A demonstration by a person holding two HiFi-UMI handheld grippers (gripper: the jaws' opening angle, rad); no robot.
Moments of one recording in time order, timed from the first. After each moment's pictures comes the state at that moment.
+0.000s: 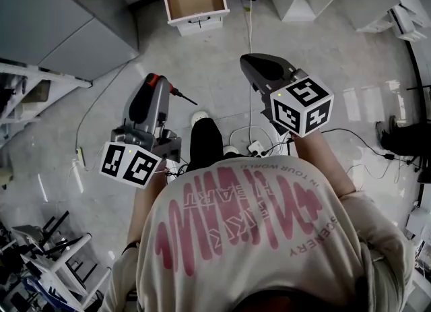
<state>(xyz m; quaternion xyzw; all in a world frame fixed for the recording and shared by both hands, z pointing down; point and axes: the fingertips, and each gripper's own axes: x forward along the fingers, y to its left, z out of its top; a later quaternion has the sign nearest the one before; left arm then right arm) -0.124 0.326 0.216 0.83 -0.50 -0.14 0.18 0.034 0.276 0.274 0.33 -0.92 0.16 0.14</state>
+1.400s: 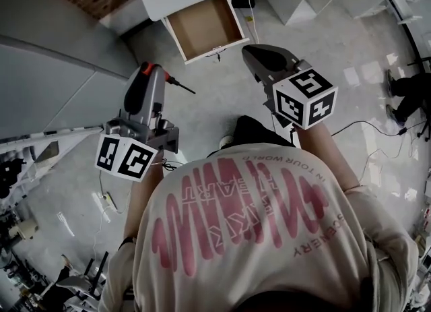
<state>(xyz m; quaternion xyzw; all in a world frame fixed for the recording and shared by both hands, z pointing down) -0.250 0.053 0.206 0.88 -0.41 -0.13 0.18 -0.081 0.040 0.274 0.43 -0.88 0.17 0.12</state>
